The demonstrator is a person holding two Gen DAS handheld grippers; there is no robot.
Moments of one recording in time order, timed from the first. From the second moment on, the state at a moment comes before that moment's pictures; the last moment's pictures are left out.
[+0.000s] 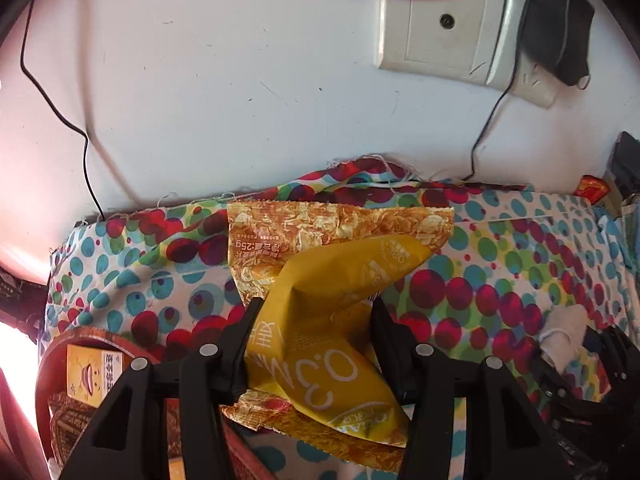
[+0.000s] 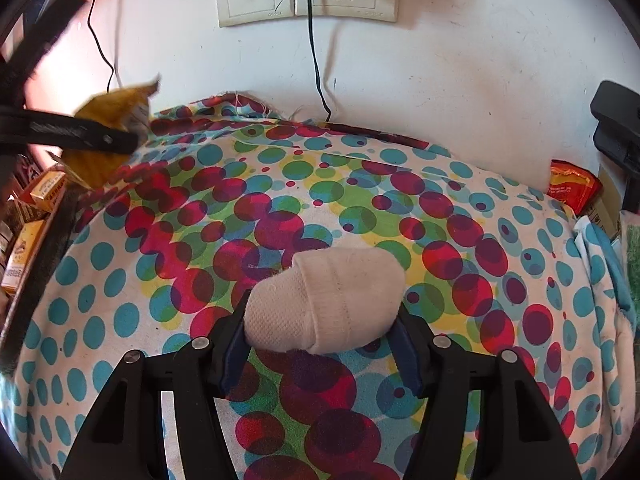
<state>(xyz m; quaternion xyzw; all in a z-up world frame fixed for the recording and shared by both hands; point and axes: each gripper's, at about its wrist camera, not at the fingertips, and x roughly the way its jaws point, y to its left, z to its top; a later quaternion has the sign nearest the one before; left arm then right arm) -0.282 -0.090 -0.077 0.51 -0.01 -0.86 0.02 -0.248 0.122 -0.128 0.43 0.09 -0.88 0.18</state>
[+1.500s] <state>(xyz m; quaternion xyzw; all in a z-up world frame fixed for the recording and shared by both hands) -0.048 -0.207 0.020 0.47 0.06 -0.88 0.11 -0.255 0.126 -0.123 0.44 0.10 -0.88 0.17</state>
